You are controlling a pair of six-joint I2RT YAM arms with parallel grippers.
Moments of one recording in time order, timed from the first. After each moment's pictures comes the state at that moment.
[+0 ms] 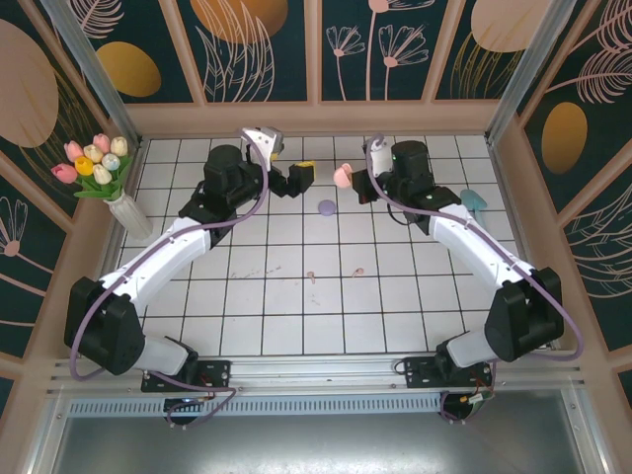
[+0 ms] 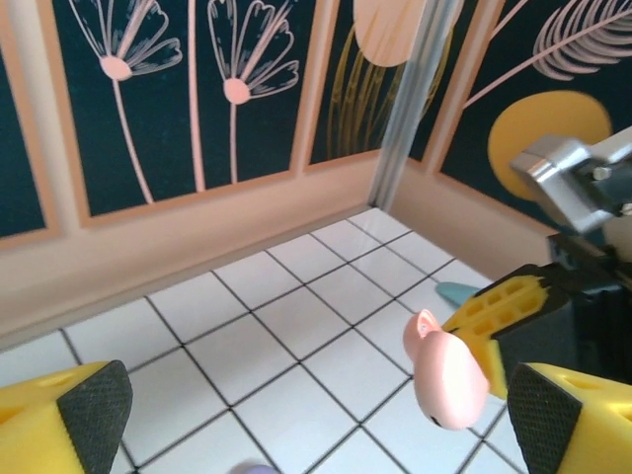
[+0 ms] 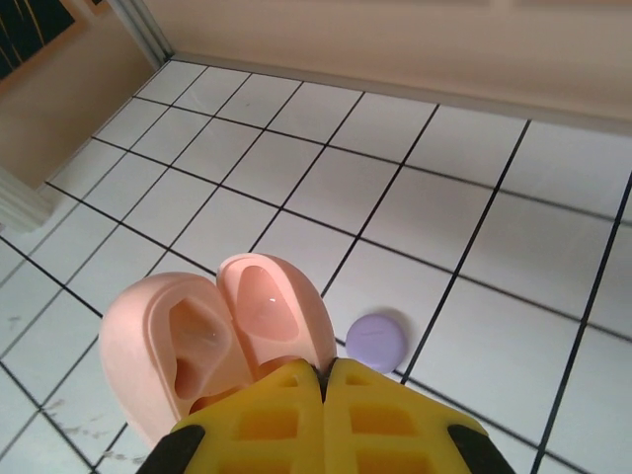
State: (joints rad) left arm -0.49 1.43 1.14 0.16 0.30 -0.14; right arm 0.44 1.45 1.18 -0.24 -0.28 0.09
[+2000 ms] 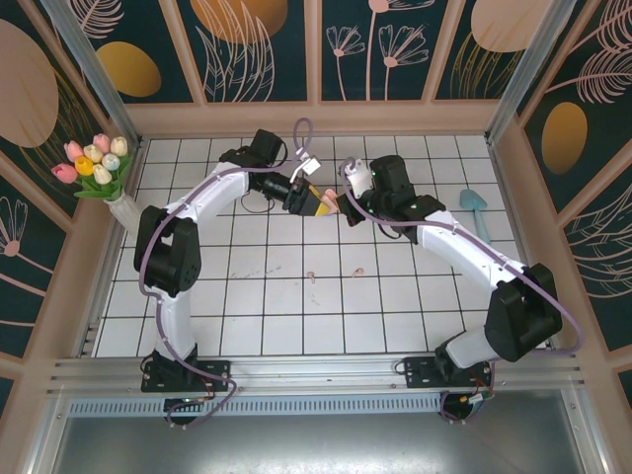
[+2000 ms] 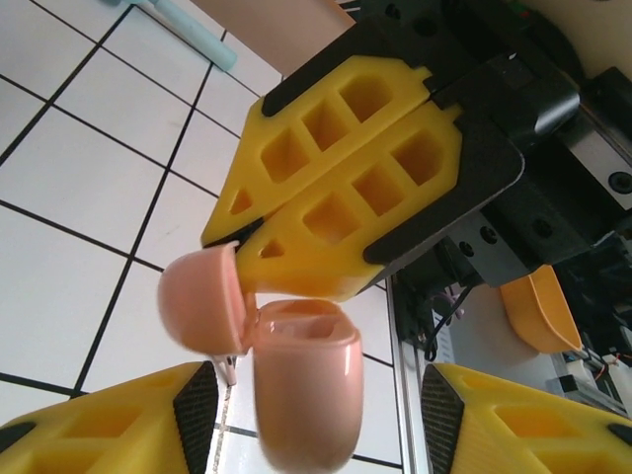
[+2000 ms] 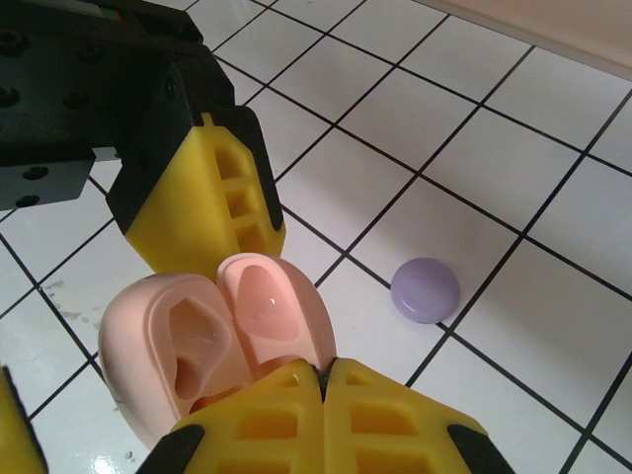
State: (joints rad) left arm -0.43 2.01 1.69 -0.79 1.22 0.31; right arm 0.55 1.45 1.13 -0.30 -0.28 -0.06
